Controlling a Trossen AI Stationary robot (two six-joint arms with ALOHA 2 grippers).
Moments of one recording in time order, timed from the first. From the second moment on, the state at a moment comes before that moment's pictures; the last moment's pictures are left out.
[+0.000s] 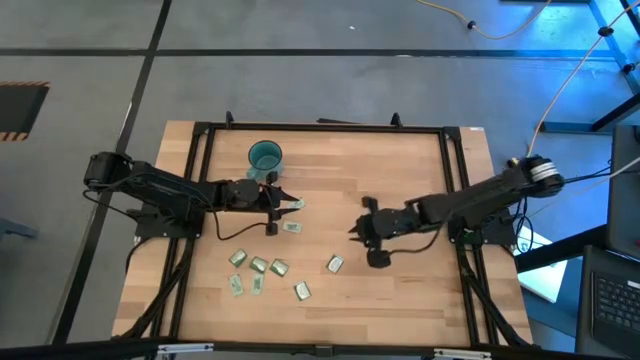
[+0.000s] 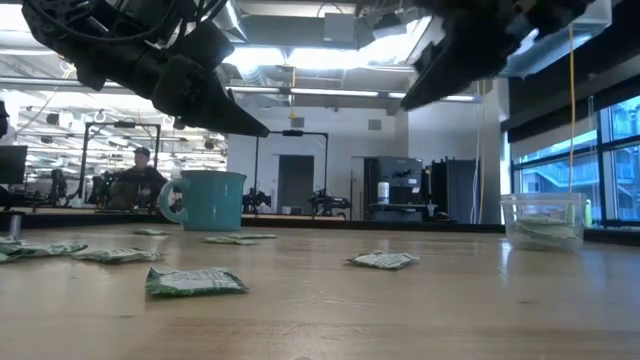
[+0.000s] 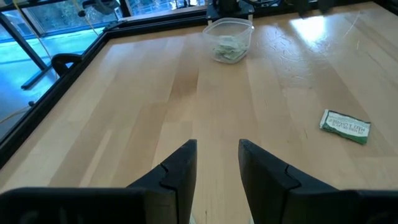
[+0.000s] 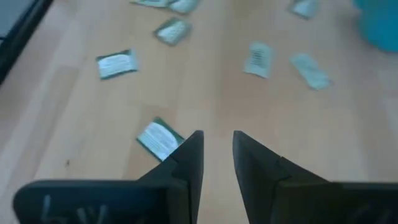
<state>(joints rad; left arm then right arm) 0.01 1.26 0.42 0.45 -0.14 0.12 0.27 1.43 0.87 -0.17 0.14 0.07</state>
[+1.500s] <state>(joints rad) 0.01 1.26 0.42 0.44 -0.14 0.12 0.28 1.87 0.89 0.06 -0.02 0.05</state>
